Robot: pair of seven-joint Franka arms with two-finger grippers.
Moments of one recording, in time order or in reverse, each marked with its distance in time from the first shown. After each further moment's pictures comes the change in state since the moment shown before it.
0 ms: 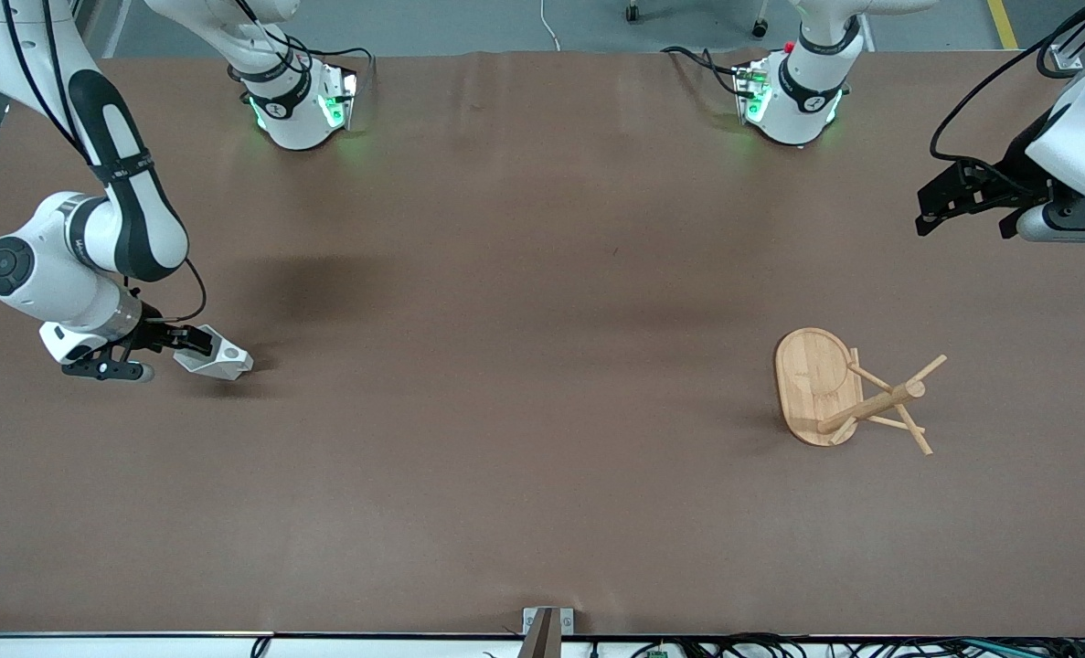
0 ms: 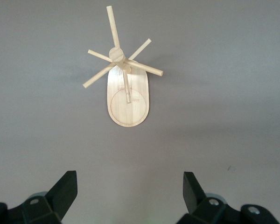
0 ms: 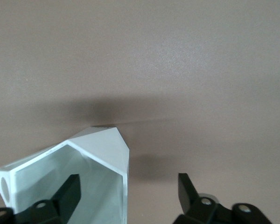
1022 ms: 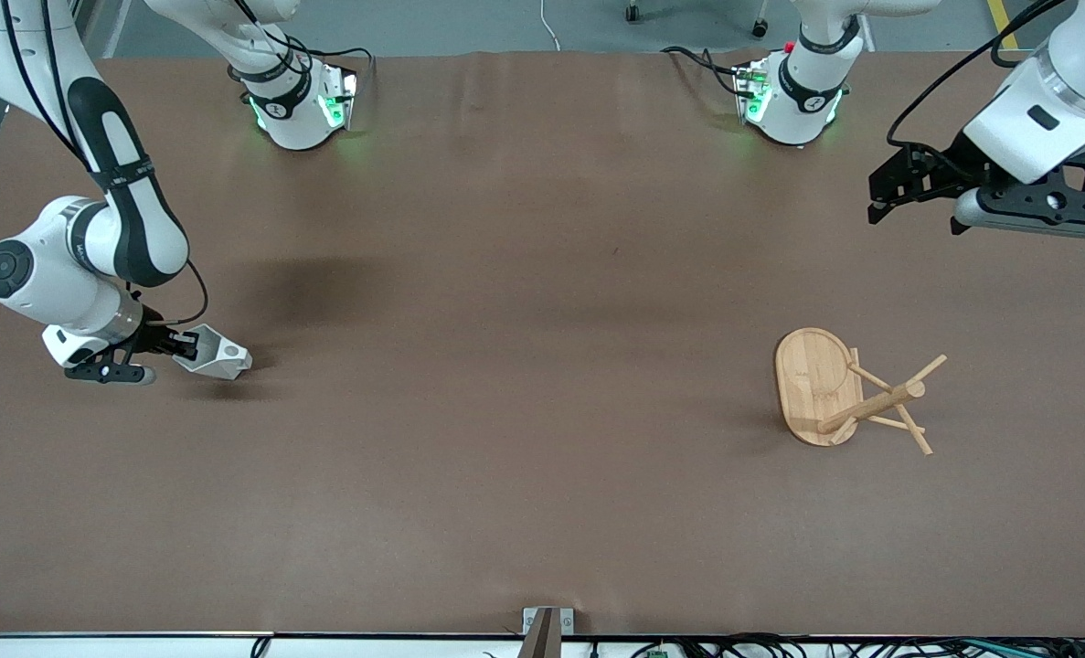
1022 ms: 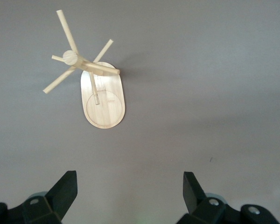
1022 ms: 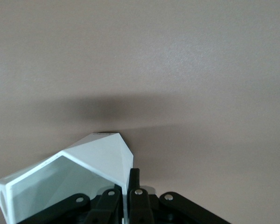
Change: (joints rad) left arm -0.092 0.005 -0.009 0.013 -0.041 0.000 0.001; right arm -0.001 0.004 0.000 0.036 0.030 -0.059 -0.055
